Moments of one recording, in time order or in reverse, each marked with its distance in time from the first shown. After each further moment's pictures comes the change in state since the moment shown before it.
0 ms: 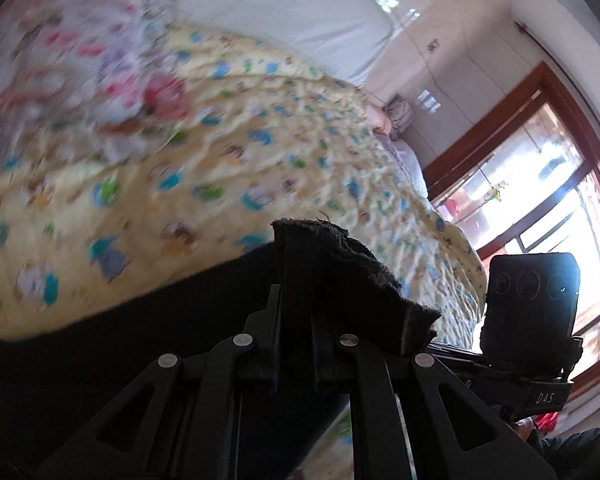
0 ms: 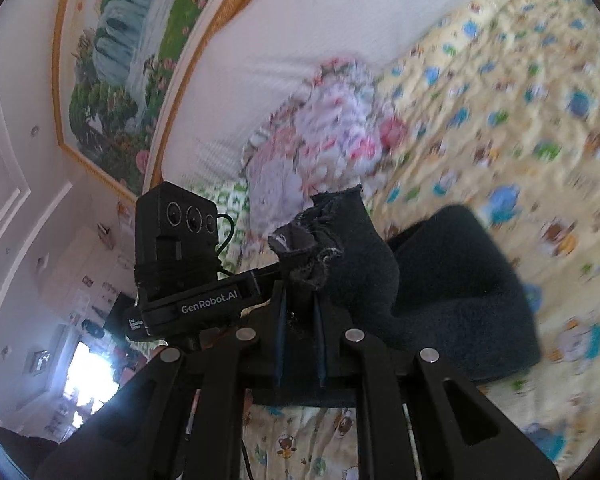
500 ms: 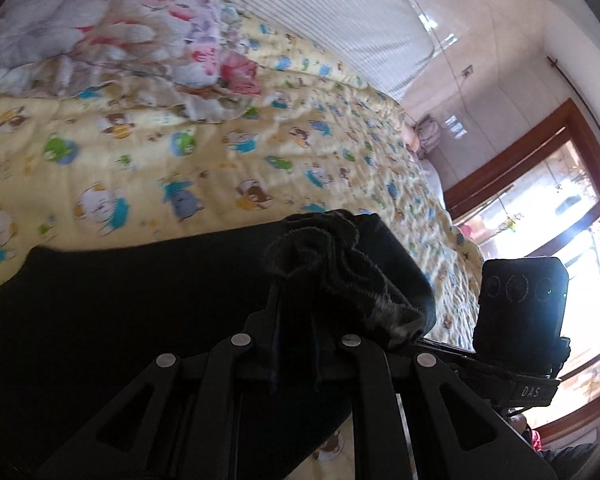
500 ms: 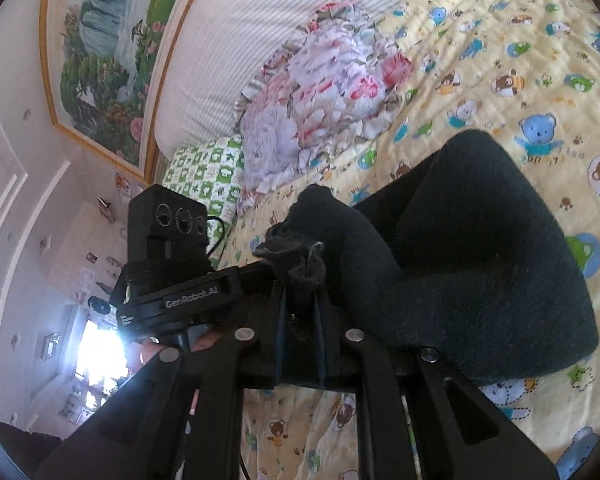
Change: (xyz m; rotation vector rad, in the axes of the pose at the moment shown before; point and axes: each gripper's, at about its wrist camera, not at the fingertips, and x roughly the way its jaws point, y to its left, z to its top) left arm -0.026 0.036 -0.032 -0.129 -0.038 0.063; right arm 0.031 -0.008 -0.015 0.011 0.128 0.016
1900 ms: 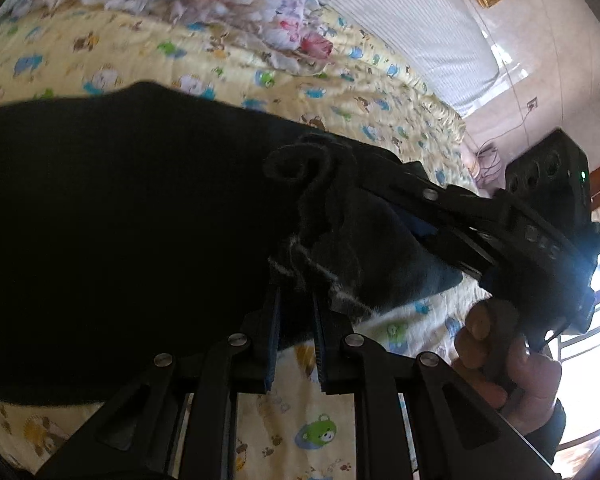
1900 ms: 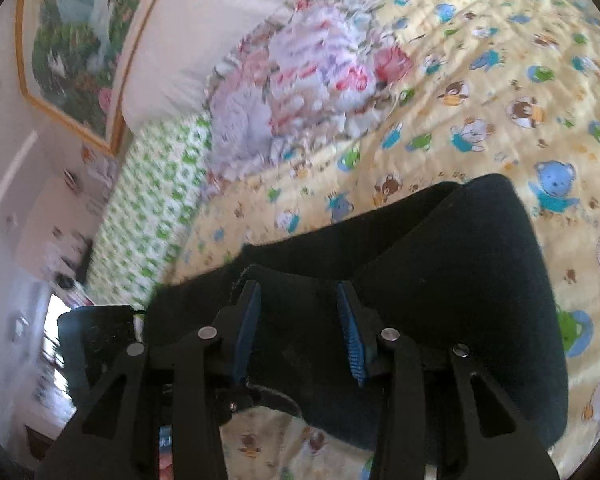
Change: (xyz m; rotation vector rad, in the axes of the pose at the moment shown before) left arm -0.020 -0.014 -0.085 -0.206 -0.041 0.186; right arm 0.035 0.010 0.036 -0.107 0.130 -0.202
